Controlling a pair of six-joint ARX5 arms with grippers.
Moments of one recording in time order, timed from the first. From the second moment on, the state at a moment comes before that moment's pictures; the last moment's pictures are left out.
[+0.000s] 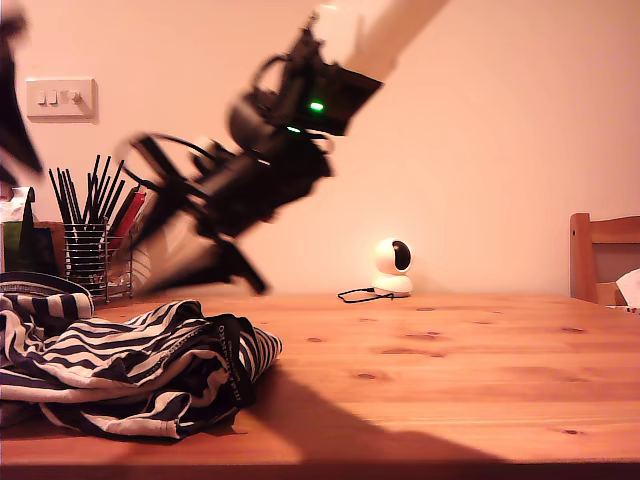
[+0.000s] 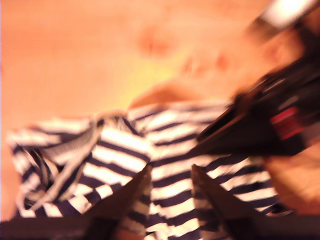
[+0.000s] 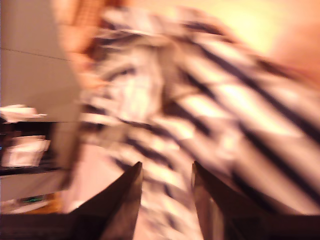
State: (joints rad) left arm -0.03 1.25 0.91 -0.57 0.42 -0.06; right arm 0.68 2.33 1.90 -0.55 -0.73 0.38
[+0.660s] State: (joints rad) left arm -0.03 1.32 0.91 -0.50 0.44 -0.06; right arm 0.76 2.36 1.90 -0.52 -0.61 0.36
